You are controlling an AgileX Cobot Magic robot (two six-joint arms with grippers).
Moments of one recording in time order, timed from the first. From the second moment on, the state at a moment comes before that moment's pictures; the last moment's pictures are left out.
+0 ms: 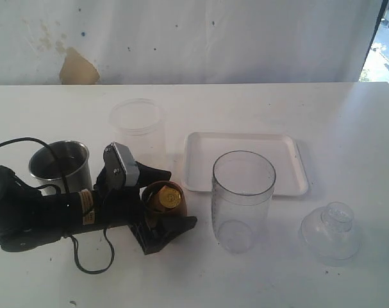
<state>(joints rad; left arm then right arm) -0.43 2.11 -0.72 0.81 -1.09 -0.19 -0.01 0.01 0.00 0.05 0.34 -0.08</state>
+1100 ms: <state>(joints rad) -0.43 2.15 -0.72 0.77 -1.08 -0.15 -0.01 0.01 0.00 0.05 0.34 -0.07</state>
